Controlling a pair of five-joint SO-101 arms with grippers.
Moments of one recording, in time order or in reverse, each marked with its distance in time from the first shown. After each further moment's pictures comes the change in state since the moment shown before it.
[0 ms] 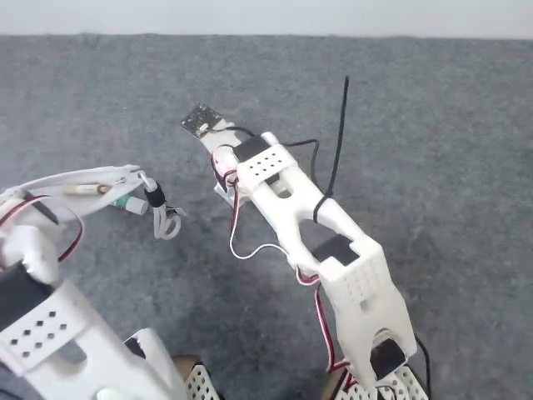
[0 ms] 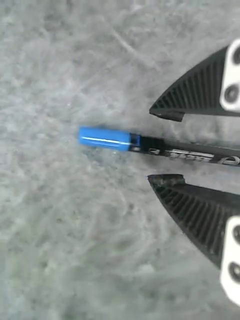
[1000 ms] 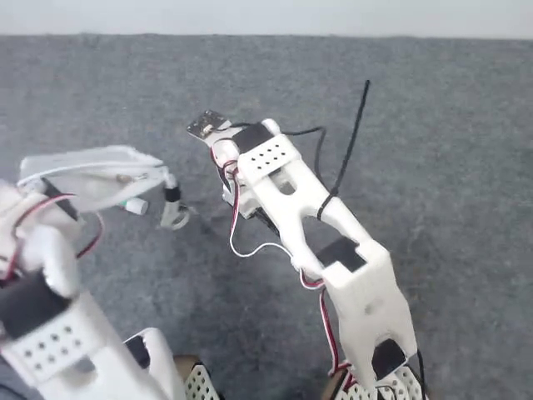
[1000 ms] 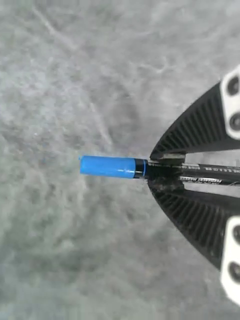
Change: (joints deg) left arm 8.1 -5.2 0.0 -1.3 1.1; right arm 0.1 -6.6 -5.5 24.9 -0.3
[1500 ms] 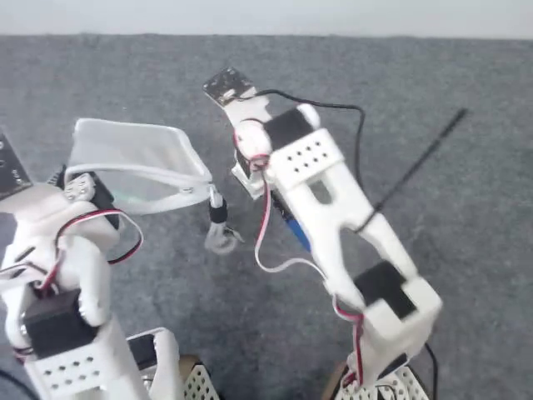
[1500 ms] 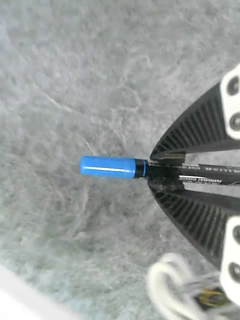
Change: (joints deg) left arm 14.2 -8.1 6.3 -4.7 0.4; right arm 3.0 -24.2 11.5 -4.0 -4.7
